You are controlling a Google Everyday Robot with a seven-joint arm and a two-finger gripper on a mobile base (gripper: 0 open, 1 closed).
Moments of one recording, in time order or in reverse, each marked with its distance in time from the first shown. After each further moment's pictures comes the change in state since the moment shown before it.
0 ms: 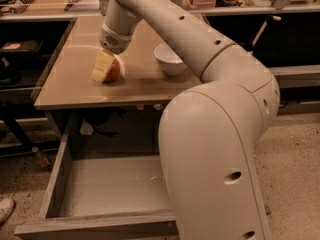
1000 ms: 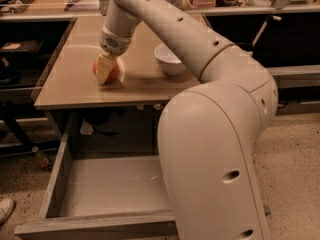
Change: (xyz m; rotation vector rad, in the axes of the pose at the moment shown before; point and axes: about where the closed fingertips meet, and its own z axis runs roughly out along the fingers) arm 0.002 -0.001 0.006 -0.004 0.009 -0.008
